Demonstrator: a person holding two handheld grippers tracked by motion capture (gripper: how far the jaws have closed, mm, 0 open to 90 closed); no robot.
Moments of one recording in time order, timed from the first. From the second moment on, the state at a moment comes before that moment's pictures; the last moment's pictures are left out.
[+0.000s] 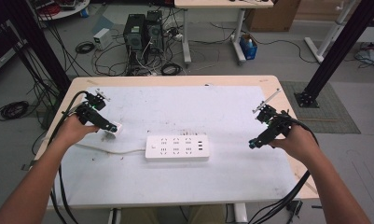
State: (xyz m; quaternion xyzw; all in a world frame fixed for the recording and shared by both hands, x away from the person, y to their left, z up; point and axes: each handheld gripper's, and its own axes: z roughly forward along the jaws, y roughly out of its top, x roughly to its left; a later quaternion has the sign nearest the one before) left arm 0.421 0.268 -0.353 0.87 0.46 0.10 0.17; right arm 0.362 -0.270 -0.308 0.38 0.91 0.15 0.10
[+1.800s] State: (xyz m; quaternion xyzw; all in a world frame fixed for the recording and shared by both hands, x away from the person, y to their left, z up) left arm 0.435 0.269 -0.394 0.87 0.45 0.09 0.19; right arm 0.370 -0.264 -0.321 0.39 0.91 0.12 0.09
